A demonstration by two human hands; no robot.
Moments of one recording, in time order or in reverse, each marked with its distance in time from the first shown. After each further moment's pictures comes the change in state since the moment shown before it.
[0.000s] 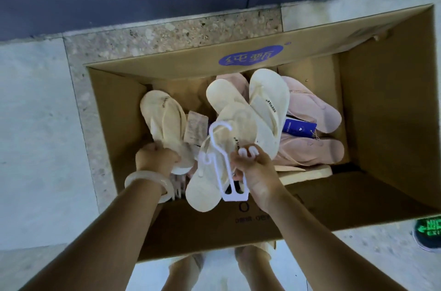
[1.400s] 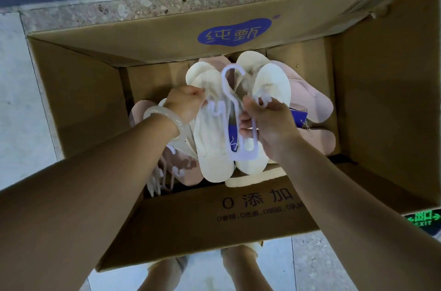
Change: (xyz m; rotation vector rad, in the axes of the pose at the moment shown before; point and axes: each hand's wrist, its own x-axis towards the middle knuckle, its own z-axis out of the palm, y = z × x) left_hand 0.021 0.063 0.079 0.085 -0.305 0.453; right_hand 0.037 -0.056 -0.032 -0.111 0.183 -0.046
